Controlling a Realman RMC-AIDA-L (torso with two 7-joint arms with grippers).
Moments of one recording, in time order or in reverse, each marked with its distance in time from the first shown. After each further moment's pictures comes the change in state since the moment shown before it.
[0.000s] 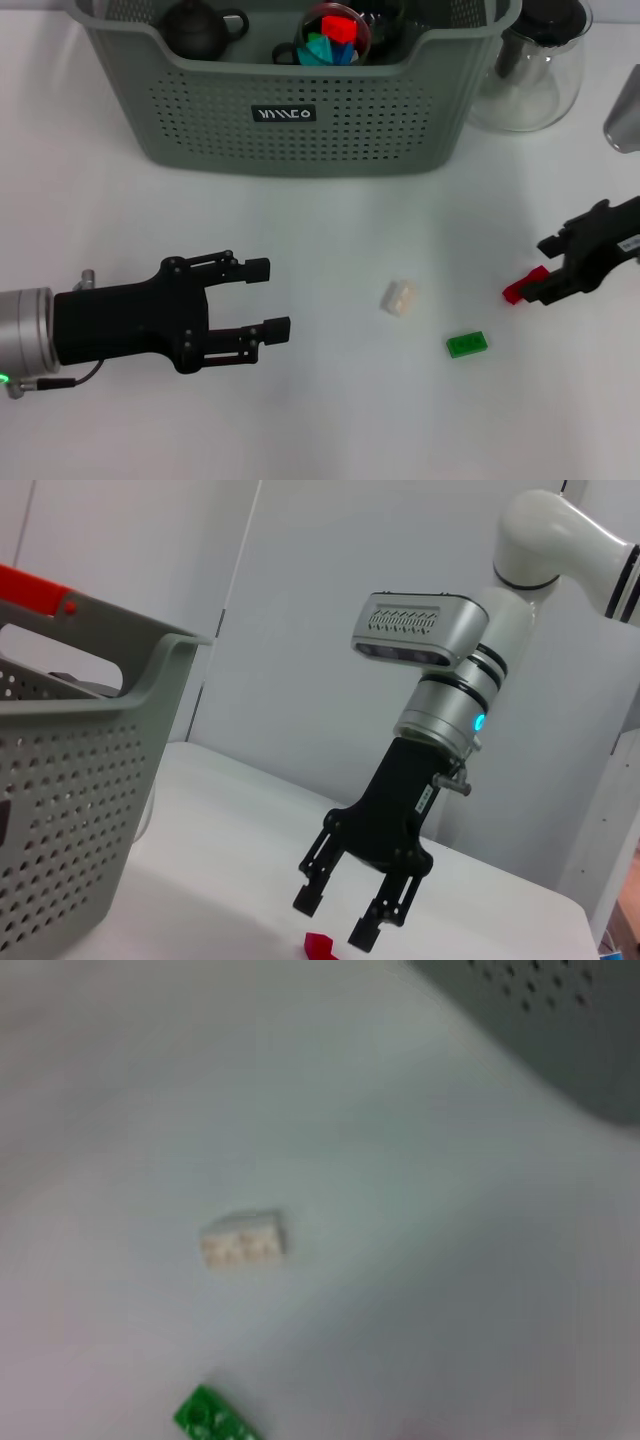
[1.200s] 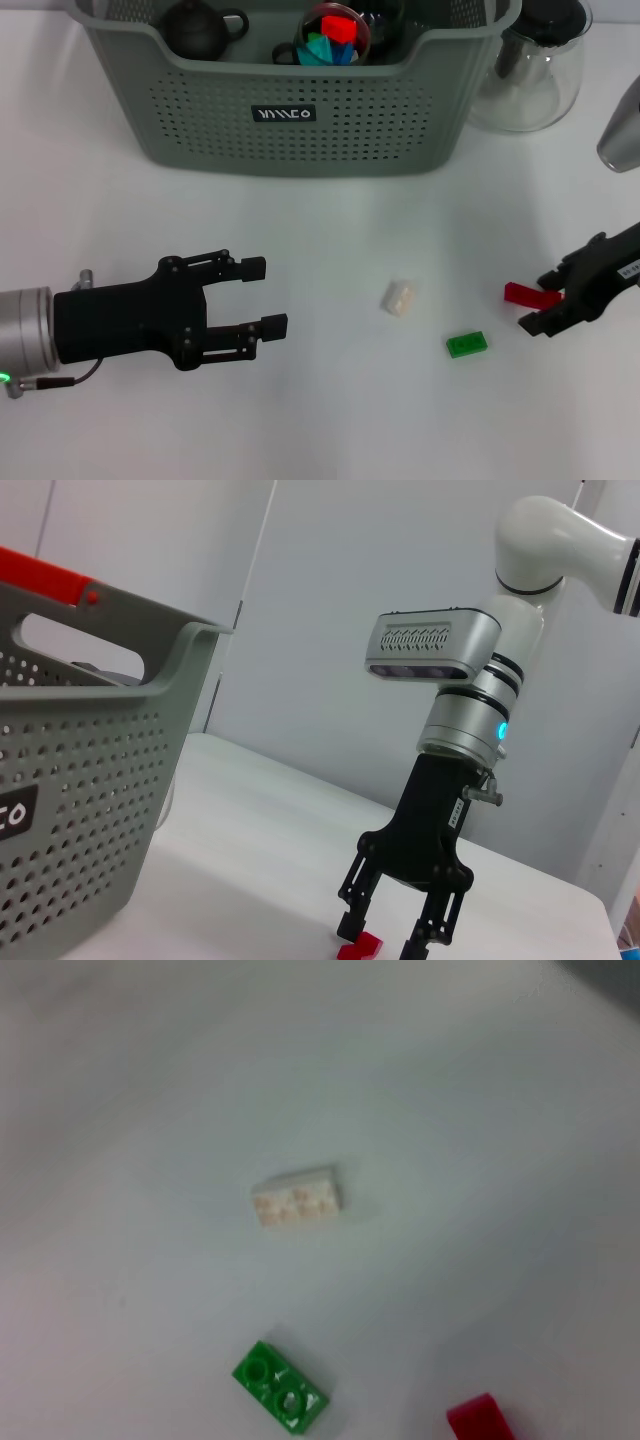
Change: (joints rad) left arm 0.003 0.000 0.000 -0.002 0.000 -0.026 0.000; right arm 0.046 -0.027 0.012 0.152 0.002 -0.016 -0.003
